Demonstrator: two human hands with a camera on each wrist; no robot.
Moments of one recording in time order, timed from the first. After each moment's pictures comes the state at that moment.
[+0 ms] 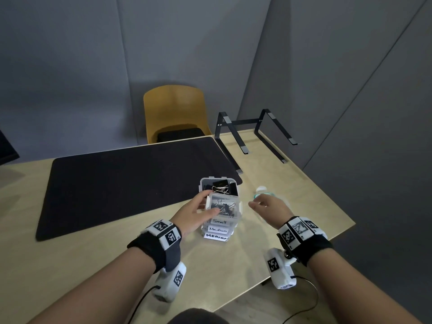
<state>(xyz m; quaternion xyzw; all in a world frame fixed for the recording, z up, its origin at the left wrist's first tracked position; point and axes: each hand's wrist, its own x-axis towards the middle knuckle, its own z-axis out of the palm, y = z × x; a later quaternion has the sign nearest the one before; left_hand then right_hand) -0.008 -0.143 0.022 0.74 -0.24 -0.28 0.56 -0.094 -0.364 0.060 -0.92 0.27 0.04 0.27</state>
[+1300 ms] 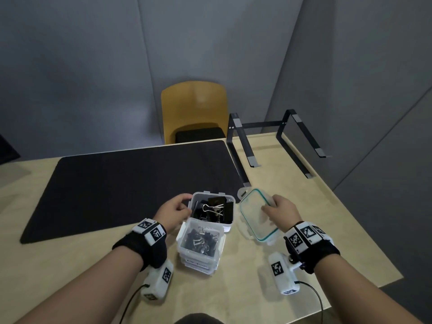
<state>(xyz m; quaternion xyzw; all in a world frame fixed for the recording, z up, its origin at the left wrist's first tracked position) 0.059 -0.187 -0.008 0.83 -0.06 -0.20 0.52 -0.012 -0.473 0.013 -0.90 0.25 0.03 0.35</state>
